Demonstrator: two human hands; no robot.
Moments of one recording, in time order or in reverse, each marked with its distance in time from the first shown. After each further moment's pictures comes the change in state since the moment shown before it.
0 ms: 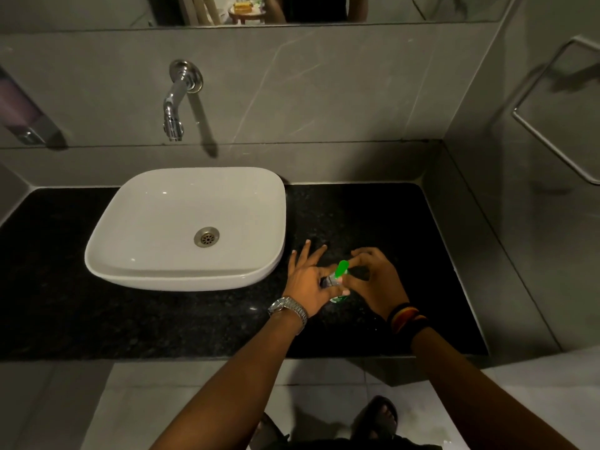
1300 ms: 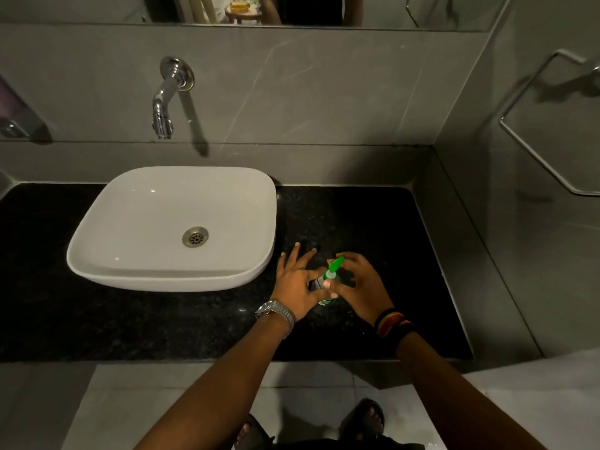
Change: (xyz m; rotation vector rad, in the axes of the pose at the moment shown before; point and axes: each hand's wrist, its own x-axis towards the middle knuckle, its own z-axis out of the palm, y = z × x) left_hand -0.001 -0.004 0.005 0.022 0.035 0.017; right_hand -0.003 -0.003 0.002 0.053 -0.066 -0.022
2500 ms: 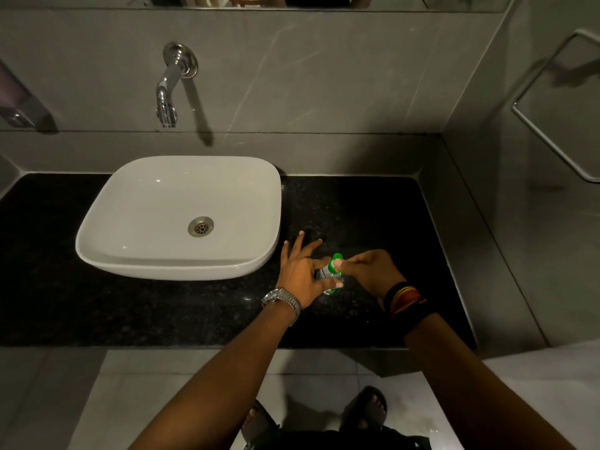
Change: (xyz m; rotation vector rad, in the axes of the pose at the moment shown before) left_hand 0.001 0.005 -0.003 0.027 -0.010 -0.028; right_hand 0.000 -0.049 -0.027 0.241 -0.092 0.479
